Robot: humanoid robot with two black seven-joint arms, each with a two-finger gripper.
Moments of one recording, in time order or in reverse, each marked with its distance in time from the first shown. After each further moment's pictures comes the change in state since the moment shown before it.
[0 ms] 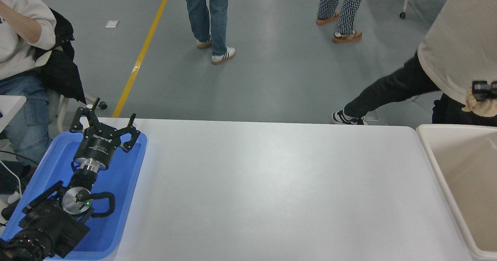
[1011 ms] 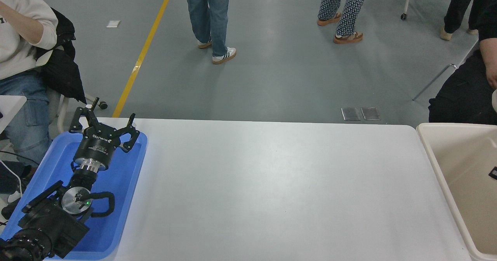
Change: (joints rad) left arm 0.000 0.000 0.000 0.000 0.000 0.000 0.000; right arm -0.873 0.134 0.485 -0.400 0.330 -0.505 -0.017
